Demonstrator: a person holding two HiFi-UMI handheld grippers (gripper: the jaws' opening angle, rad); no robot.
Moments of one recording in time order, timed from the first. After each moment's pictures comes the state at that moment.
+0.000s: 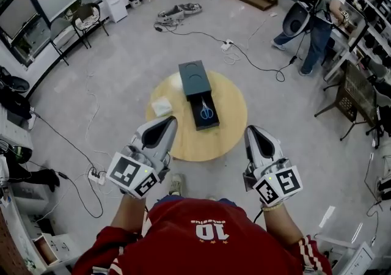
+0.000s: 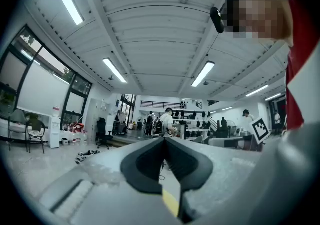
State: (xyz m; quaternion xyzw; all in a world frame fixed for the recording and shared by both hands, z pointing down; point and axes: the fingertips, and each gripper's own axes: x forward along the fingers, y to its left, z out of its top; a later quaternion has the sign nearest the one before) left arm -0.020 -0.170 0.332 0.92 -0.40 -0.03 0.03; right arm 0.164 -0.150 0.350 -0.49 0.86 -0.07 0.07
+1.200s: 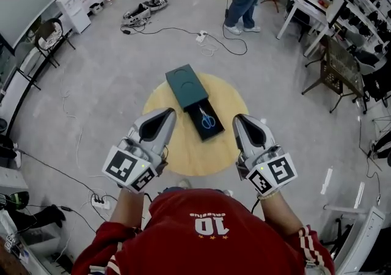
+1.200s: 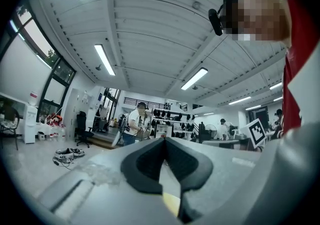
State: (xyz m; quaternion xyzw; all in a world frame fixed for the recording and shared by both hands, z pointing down) left arm -0.064 -0.306 0.340 0.96 -0.28 -0.04 0.05; right arm 0.083 -0.262 0.355 -0.56 0.83 -0.05 0.05
